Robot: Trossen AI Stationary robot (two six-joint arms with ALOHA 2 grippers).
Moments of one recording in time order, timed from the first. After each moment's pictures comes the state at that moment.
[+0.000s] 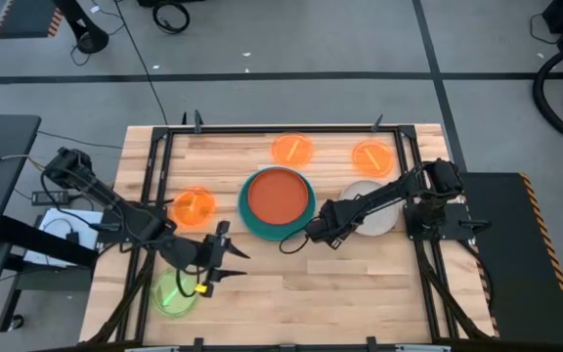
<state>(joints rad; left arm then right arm) -0.61 1.20 0.81 0.00 -0.42 -0.12 0.18 1.86 1.12 -1.11 0.25 0.99</state>
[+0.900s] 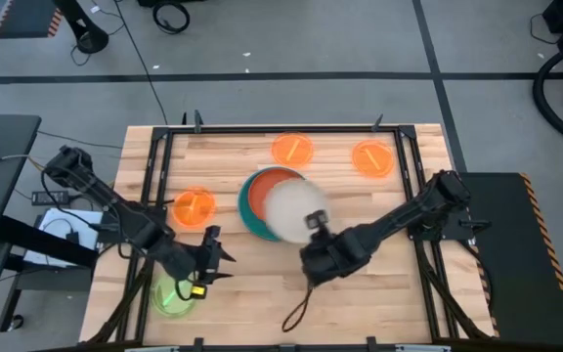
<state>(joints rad) -0.68 1.19 0.81 -0.28 -0.42 -0.38 0.46 1.86 1.57 -1.11 0.57 -0.04</state>
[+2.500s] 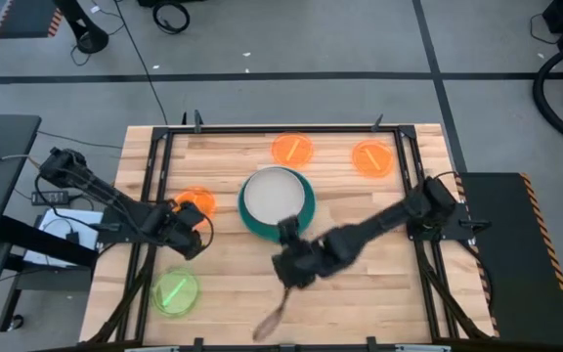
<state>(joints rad) -0.50 1.13 0.67 -1.02 -0.38 -1.11 0.45 1.98 1.79 -0.88 0.54 -0.12</state>
